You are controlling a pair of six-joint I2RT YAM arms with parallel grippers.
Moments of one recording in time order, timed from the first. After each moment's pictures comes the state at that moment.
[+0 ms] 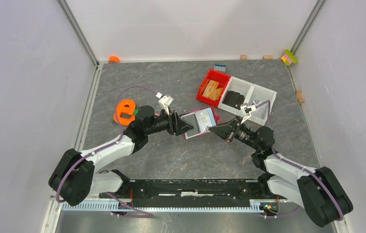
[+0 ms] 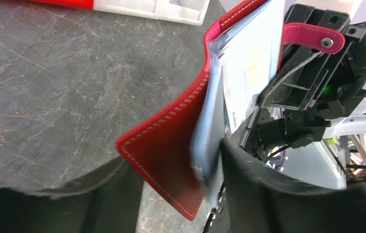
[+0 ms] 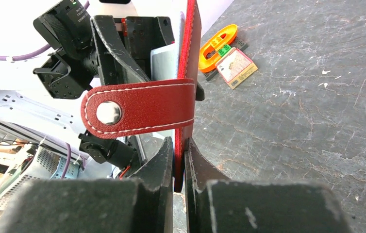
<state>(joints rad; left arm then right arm) -0.61 1.23 0.55 0.44 0.52 -0.56 0.42 1.05 0.16 1.02 -0.62 0.80</state>
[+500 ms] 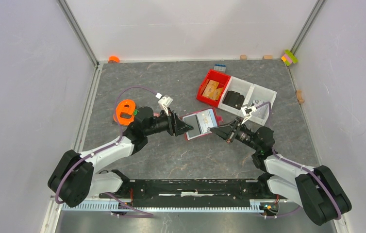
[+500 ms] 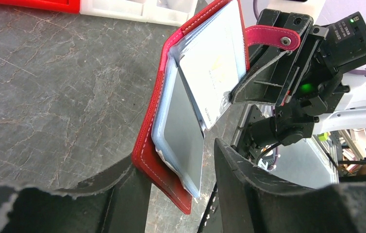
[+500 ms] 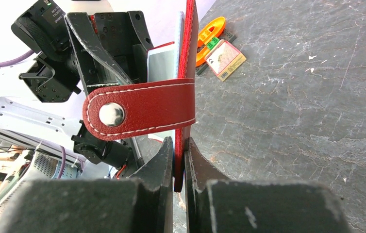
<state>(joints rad) -0.61 1.21 0.53 0.49 0.55 -0.58 0.38 1.06 0.13 1.02 -0.62 0.81</state>
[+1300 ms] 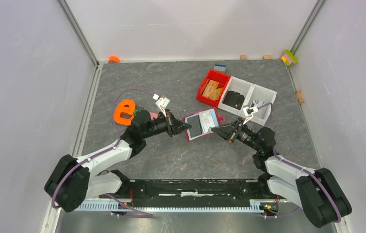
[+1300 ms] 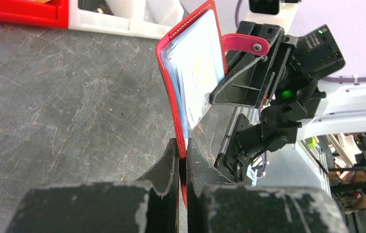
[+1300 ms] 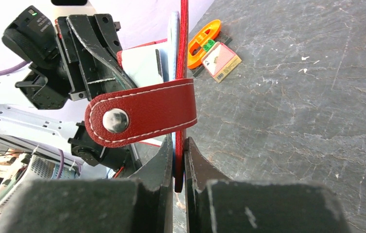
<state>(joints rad) -0.62 1.15 0.48 0.58 0.55 -0.63 0.36 1.04 0.12 1.03 -0.62 0.81</state>
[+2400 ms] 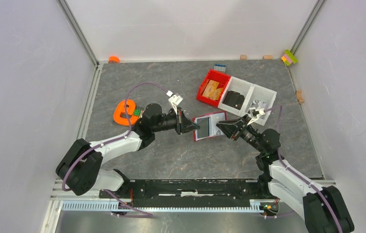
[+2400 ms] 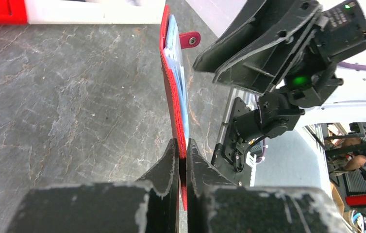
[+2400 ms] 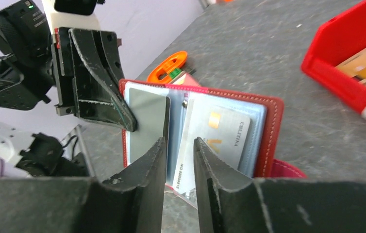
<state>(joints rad) -0.67 1.35 0.62 0.55 0.61 -0.58 0.33 0.83 0.13 0.83 -0.50 0.59</state>
